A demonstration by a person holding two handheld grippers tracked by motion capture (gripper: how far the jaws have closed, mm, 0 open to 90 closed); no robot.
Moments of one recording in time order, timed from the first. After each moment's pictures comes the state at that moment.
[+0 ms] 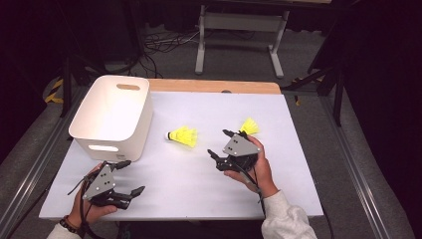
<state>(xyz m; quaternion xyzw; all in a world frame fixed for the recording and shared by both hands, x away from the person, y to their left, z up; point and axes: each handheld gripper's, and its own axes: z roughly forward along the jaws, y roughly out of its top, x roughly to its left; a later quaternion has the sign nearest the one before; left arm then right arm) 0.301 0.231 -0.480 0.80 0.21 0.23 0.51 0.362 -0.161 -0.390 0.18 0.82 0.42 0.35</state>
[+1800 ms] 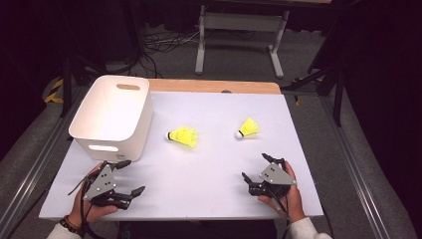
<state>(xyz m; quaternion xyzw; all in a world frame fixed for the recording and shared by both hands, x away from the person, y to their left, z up) 0.301 0.230 -0.479 0.80 0.20 0.24 0.51 0.322 -0.260 -0.454 0.26 0.80 0.38 0.38</state>
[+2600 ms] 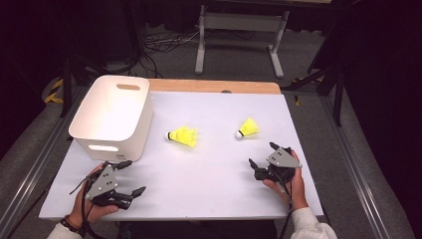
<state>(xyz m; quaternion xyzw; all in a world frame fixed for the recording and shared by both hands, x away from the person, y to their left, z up) 0.302 0.228 -0.481 0.81 0.20 0.23 0.50 0.365 -0.282 -0.451 0.31 0.78 0.39 0.38</state>
